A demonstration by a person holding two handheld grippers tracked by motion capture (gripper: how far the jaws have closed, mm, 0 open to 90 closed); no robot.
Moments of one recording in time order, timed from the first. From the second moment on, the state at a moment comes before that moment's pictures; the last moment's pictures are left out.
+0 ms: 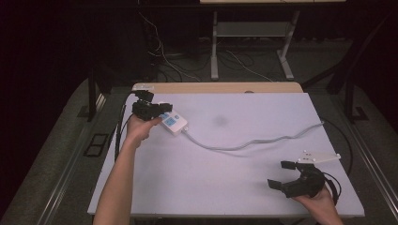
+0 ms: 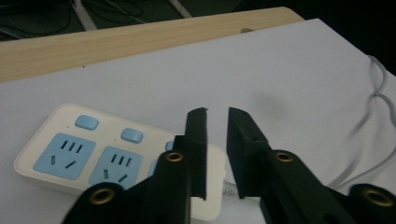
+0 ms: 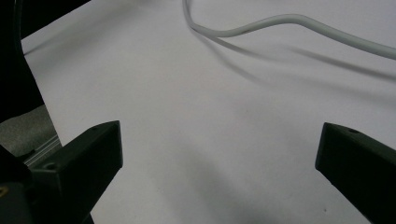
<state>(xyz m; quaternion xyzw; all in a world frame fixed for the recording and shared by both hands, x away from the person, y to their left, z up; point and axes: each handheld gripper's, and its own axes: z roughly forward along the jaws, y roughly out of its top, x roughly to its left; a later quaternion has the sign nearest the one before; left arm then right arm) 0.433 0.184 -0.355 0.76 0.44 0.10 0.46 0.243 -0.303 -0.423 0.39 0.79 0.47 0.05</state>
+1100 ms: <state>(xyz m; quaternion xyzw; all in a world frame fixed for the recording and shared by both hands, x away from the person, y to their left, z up) 0.350 0.201 -0.369 0.75 0.43 0.10 0.49 0.242 -0.301 -0.422 0.39 0.79 0.46 0.05</state>
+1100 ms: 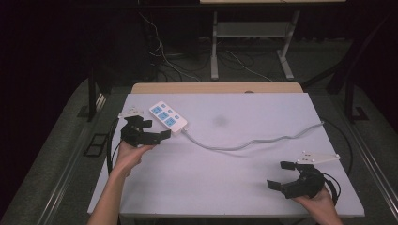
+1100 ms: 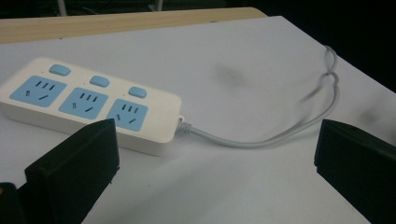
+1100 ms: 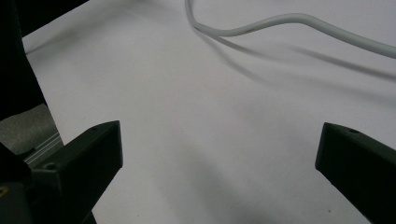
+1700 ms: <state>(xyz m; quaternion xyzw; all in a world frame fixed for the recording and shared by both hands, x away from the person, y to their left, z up) 0.306 0.188 -0.383 0.76 0.39 0.09 0.51 0.241 -0.300 -0.422 0.39 0.80 0.46 0.05</state>
